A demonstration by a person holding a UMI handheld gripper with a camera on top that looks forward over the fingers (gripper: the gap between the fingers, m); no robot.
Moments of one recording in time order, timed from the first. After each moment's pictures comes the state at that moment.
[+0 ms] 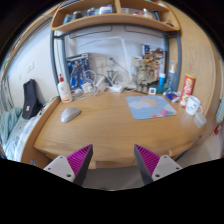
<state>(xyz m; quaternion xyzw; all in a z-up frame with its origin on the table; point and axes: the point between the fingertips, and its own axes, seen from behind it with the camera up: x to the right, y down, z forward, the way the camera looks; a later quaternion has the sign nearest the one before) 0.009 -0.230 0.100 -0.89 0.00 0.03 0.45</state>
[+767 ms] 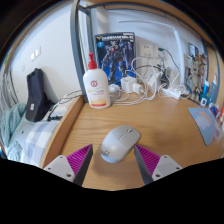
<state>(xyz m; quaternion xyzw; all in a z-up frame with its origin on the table) -0.116 -0.042 0.142 -0.91 -0.06 0.04 0.41</state>
